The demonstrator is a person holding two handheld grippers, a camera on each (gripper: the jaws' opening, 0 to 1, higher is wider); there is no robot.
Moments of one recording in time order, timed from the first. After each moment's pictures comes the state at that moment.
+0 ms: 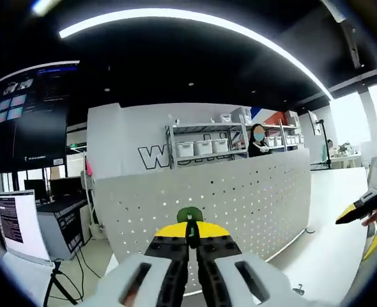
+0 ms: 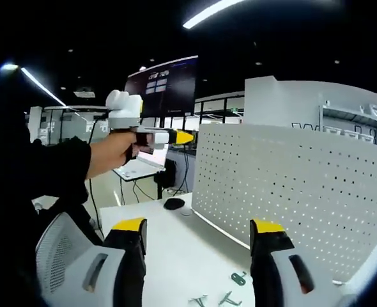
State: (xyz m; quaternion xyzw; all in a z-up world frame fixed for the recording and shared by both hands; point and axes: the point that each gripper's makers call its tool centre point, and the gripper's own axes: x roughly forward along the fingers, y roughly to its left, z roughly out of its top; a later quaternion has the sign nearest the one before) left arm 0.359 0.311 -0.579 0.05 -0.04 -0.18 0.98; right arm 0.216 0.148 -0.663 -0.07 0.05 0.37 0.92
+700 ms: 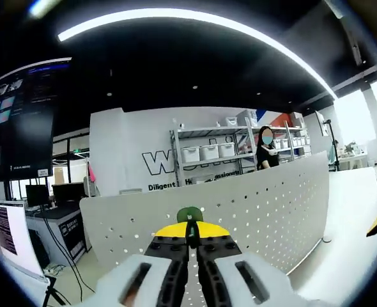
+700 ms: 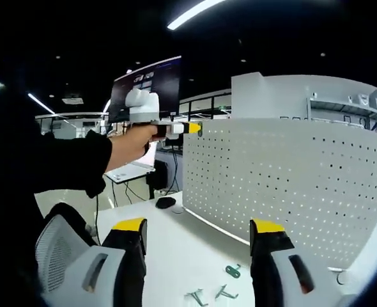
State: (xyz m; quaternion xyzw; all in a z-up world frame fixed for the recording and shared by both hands) left arm 0.433 0.295 -0.559 0.05 -0.05 -0.17 0.98; right arm 0.222 0.124 -0.670 -0.04 0.06 0.34 0.94
